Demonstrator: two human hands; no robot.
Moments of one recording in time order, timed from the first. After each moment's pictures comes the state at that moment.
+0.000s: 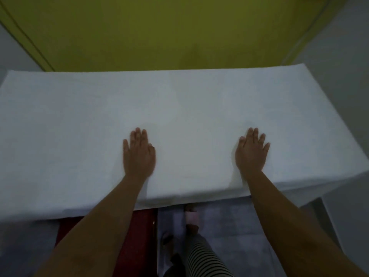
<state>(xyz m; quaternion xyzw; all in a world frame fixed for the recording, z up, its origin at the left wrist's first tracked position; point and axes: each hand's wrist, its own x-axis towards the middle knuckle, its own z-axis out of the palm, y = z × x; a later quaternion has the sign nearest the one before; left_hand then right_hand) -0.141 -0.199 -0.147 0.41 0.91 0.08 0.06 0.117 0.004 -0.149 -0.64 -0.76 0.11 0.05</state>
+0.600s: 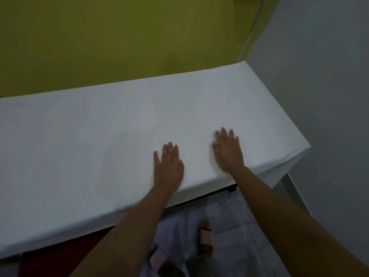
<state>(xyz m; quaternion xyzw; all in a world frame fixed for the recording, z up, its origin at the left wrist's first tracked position) 0.038 -0.104 -0.132 0.58 0.80 0.06 0.12 0.208 0.039 -0.130 -0.53 -0.84 0.13 0.01</state>
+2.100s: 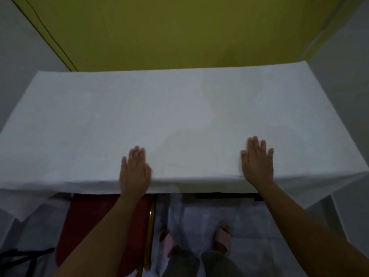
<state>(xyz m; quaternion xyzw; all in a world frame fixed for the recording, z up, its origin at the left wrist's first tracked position) -0.049 -0.258 -0.146 0.39 0.91 0.09 0.06 0.217 0.008 -0.140 -0.50 -0.86 0.11 -0.02</state>
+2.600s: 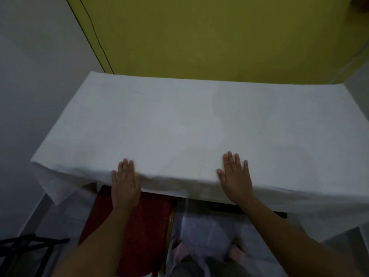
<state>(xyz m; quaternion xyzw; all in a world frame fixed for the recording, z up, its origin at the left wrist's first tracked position) -0.105 -0.389 -0.153 0.27 0.95 0.13 0.04 0.110 -0.116 -0.146 -0.34 -0.93 0.11 -0.03</state>
